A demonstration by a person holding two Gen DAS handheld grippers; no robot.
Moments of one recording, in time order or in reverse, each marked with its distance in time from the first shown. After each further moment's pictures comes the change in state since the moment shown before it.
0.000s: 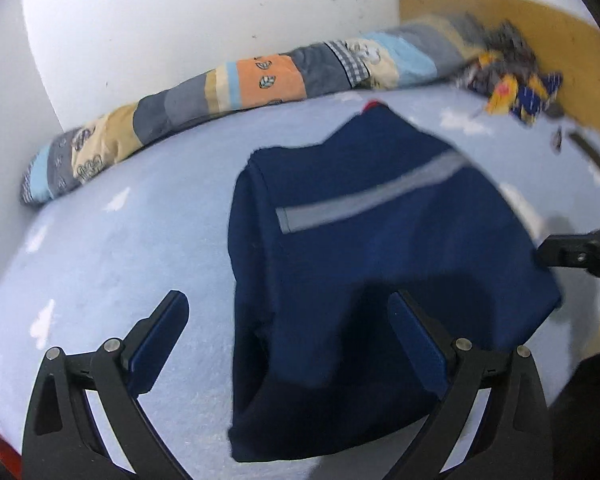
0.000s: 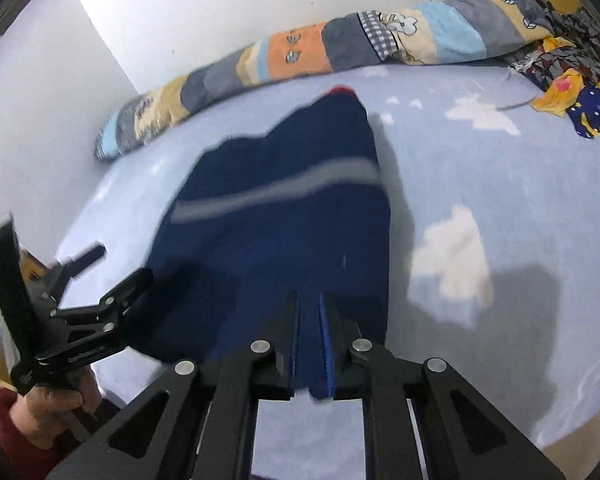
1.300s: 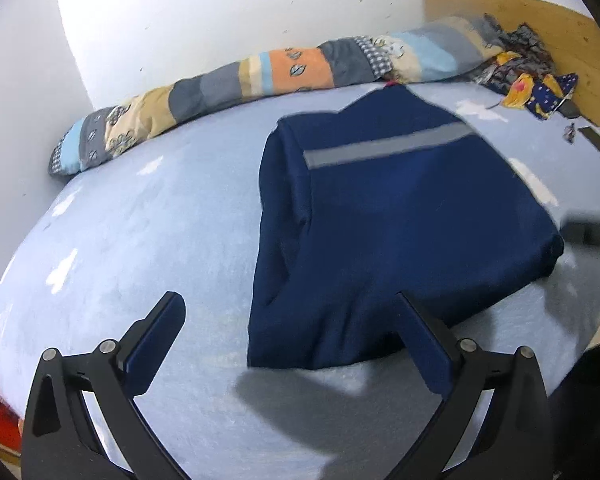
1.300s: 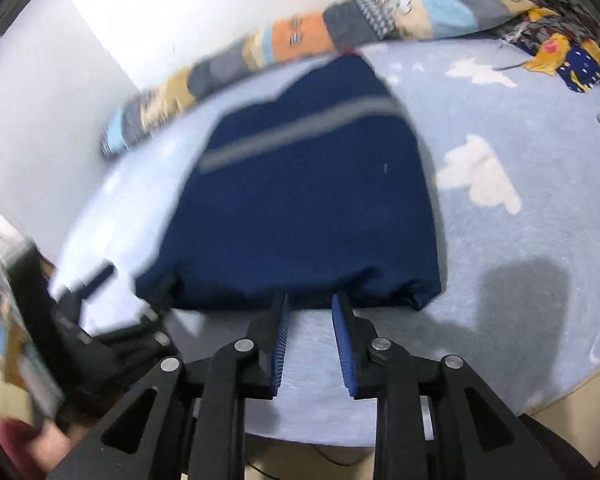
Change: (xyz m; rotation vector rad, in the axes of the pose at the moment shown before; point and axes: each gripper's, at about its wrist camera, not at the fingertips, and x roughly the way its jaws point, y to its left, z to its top) left arm -0.029 0.006 -0.048 -0.086 -0.024 0.079; right arm -0.013 0.021 -0.050 0.076 -0.031 0.050
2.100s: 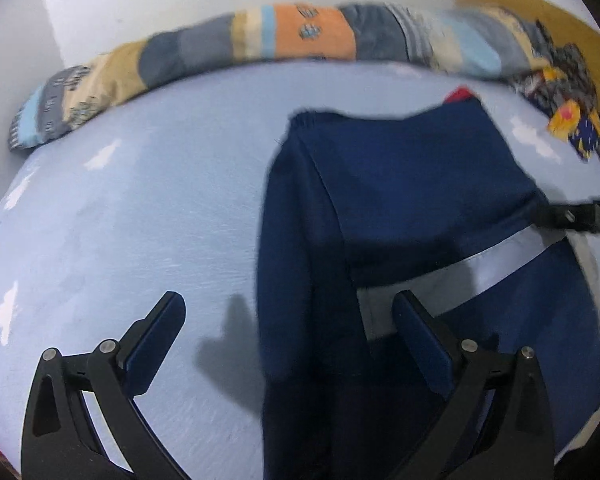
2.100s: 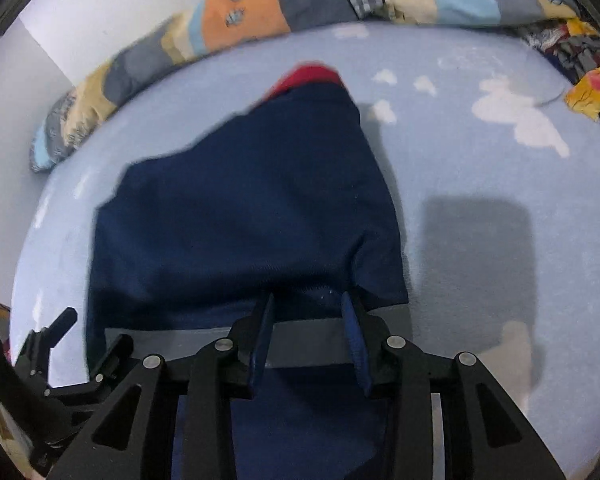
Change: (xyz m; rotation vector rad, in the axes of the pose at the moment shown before) left arm 0.121 0.025 0.090 -0.112 0.165 -0.064; right arm 0.136 -0.046 0.159 0.010 0.156 -0.156
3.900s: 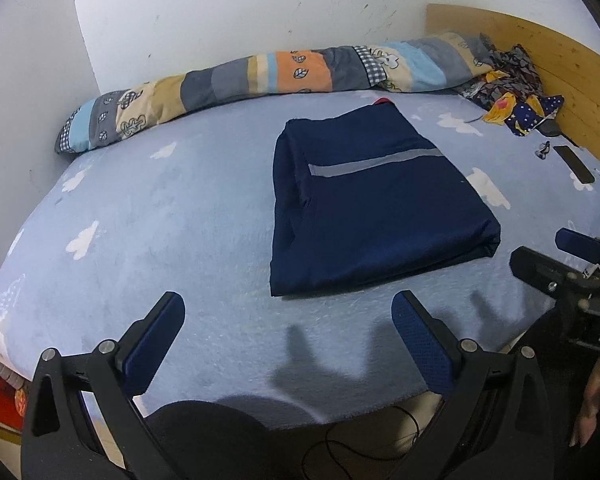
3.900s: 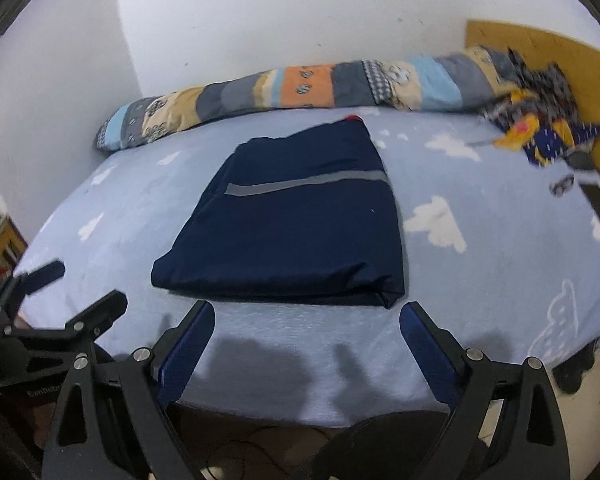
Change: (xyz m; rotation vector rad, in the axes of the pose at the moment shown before) left arm -0.180 -0.010 -0.132 0.047 -0.109 0.015; right arm -0.157 0.060 -0.216 -0.142 -0.313 -0.038
